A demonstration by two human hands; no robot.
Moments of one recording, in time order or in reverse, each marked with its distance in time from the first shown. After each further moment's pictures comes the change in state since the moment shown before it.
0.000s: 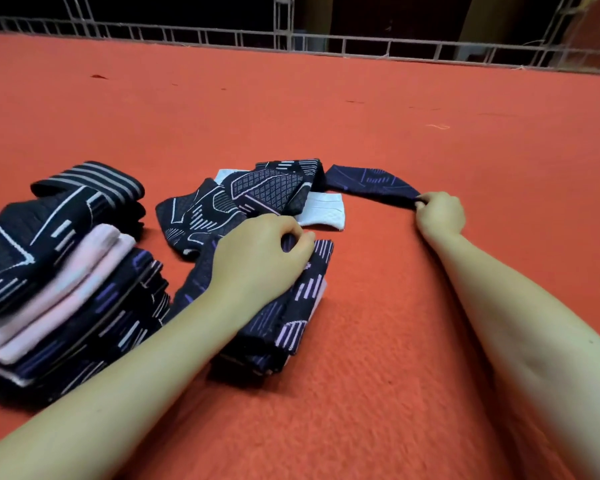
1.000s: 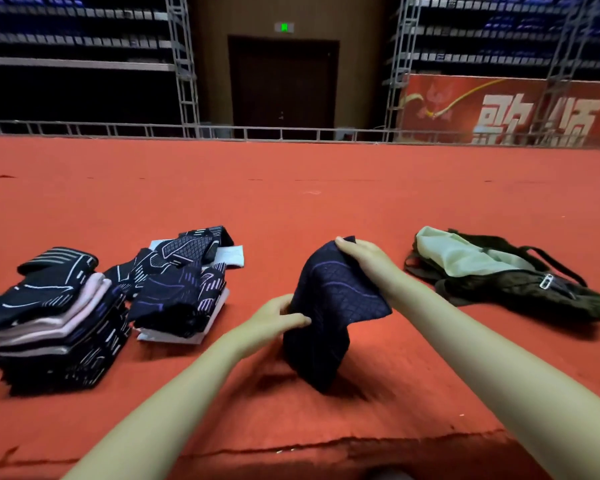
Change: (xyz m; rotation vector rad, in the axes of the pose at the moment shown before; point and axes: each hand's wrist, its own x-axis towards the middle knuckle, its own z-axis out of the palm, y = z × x) left_hand -0.116 0.126 0.002 -0.913 -0.790 0.110; right_hand -0.264 0.033 -0.302 1.108 -0.445 0.026
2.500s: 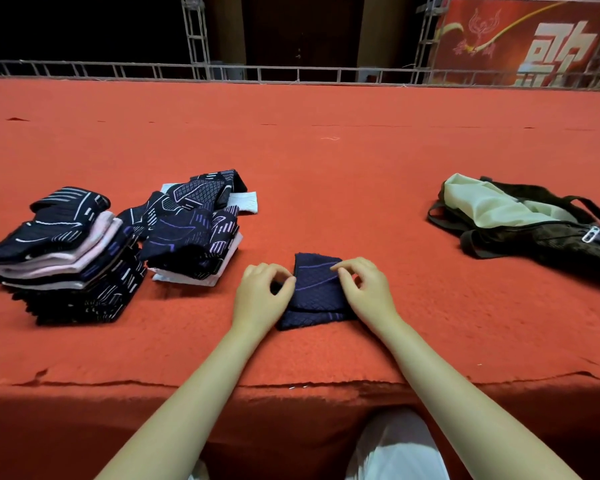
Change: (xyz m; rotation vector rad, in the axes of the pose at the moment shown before) left_hand -0.032 -0.067 0.011 0.675 0.692 0.152; right_hand -0.017 0.153 0.027 -0.595 0.266 -0.438
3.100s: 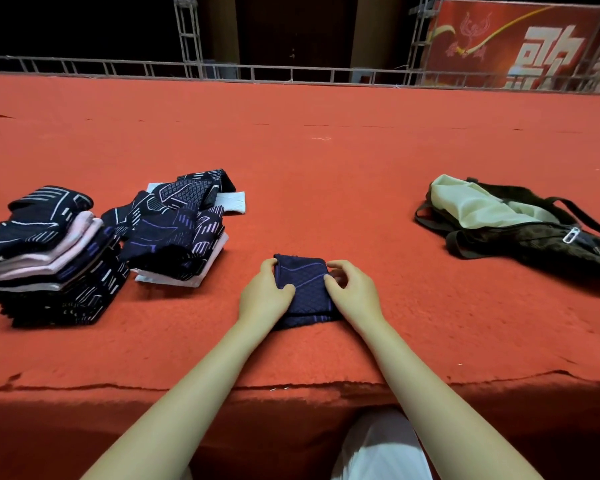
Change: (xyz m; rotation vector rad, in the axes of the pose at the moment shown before) left_hand 0.012 0.035 0.016 0.013 -0.254 -0.386; right_hand 0.001 0.007 -0.002 -0.073 -0.071 0.281
